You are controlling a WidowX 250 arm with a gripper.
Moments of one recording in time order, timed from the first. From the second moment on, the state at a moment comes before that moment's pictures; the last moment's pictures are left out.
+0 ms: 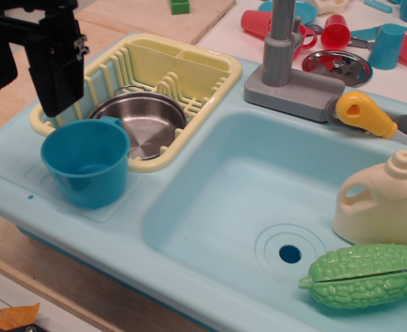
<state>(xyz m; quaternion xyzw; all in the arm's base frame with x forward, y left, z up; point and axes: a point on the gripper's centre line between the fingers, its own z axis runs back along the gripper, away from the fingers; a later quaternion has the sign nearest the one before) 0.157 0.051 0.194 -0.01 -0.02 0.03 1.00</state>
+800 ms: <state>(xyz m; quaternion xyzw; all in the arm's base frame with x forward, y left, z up) 0.166 0.050 0.150 -0.04 0.02 0.04 1.00</state>
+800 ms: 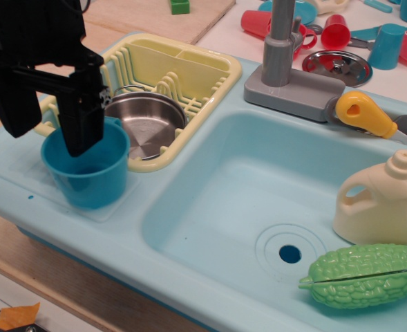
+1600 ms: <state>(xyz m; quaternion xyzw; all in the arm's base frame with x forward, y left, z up) 0.170 0.055 0.130 -0.07 0.01 0.05 1.00</state>
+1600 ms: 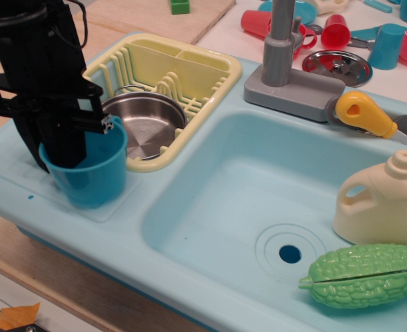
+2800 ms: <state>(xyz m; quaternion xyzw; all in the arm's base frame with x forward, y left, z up) 0.263 0.069 0.132 -0.07 0.01 -0.04 1.00</state>
